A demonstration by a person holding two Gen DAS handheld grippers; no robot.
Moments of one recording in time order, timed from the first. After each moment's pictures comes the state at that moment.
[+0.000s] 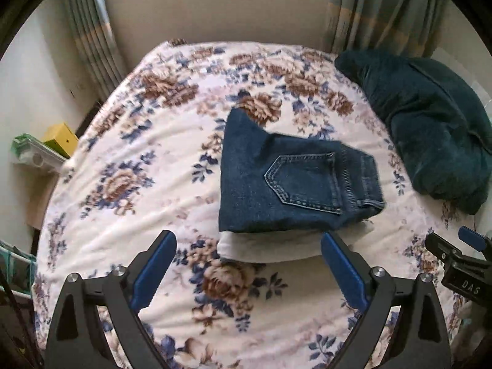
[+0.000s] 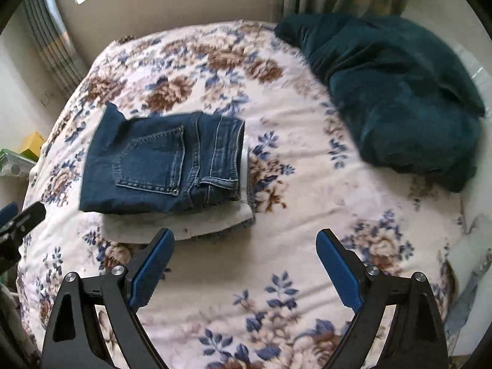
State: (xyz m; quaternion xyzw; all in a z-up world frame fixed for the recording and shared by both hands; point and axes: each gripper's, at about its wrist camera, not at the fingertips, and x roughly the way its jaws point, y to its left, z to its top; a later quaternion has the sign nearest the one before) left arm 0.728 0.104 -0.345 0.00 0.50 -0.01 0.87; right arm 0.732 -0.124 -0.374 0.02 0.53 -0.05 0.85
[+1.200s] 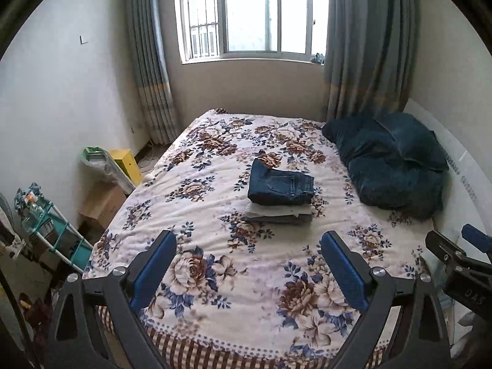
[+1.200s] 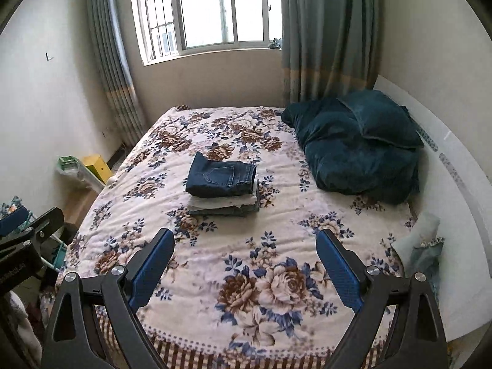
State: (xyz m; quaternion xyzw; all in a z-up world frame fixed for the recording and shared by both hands) left arm 0.309 0.071 -0.057 -0.01 0.36 0.05 0.93; right arm 0.251 -0.135 -0.016 0.02 0.38 0.02 0.92
